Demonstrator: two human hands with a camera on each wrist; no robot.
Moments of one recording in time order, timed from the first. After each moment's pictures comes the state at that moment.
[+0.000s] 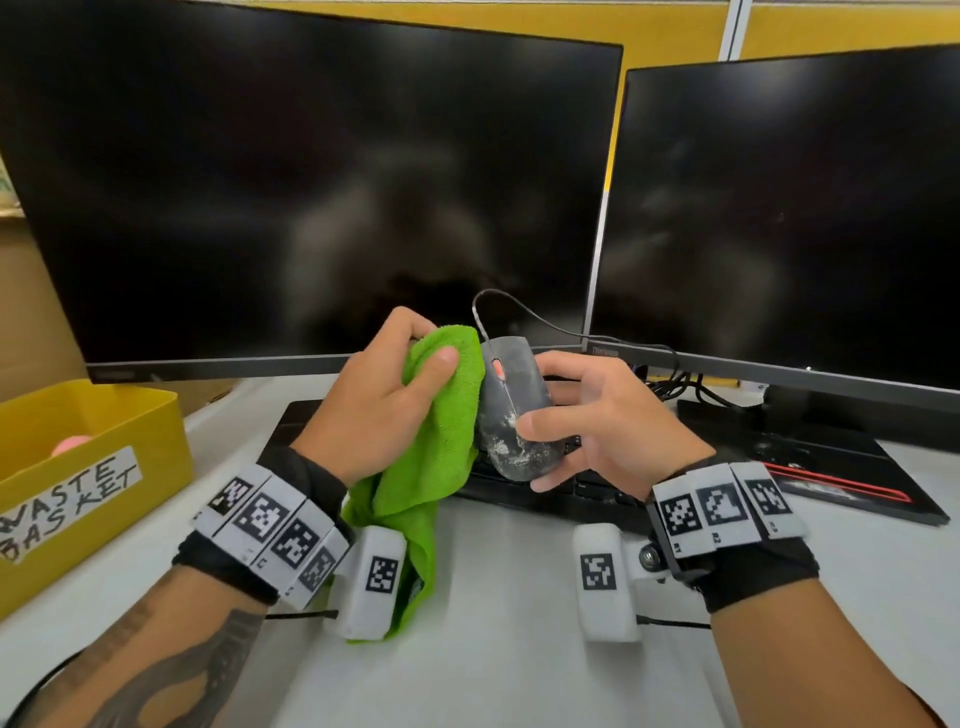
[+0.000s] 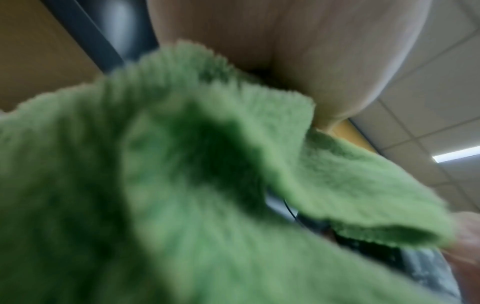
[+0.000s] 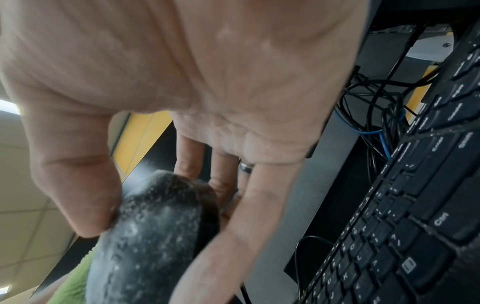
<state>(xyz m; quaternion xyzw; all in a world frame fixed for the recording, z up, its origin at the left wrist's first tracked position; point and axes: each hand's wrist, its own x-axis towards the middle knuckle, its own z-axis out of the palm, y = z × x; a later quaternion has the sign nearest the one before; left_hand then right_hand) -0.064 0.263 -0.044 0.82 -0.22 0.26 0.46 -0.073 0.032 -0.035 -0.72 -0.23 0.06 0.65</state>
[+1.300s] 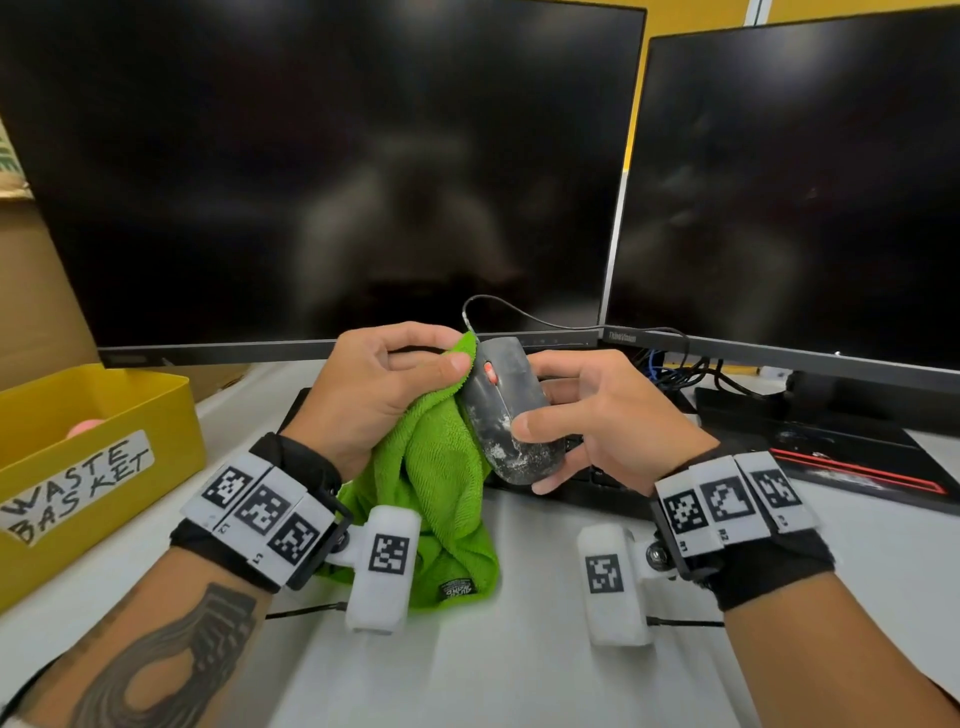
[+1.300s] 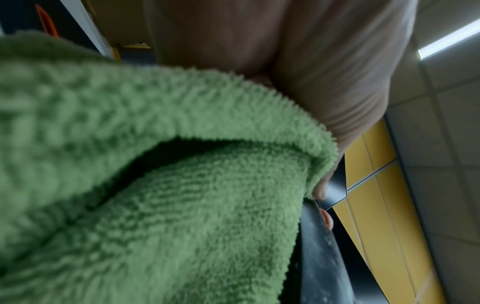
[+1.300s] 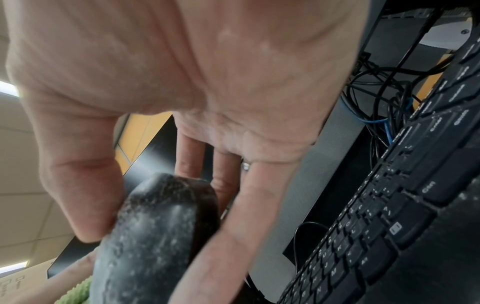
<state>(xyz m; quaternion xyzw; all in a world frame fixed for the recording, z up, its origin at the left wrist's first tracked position) -0.066 0.266 -0.051 0.66 -0.15 0.10 0.73 -0.078 0.044 -0.039 -0.74 -0.22 0.08 0.63</state>
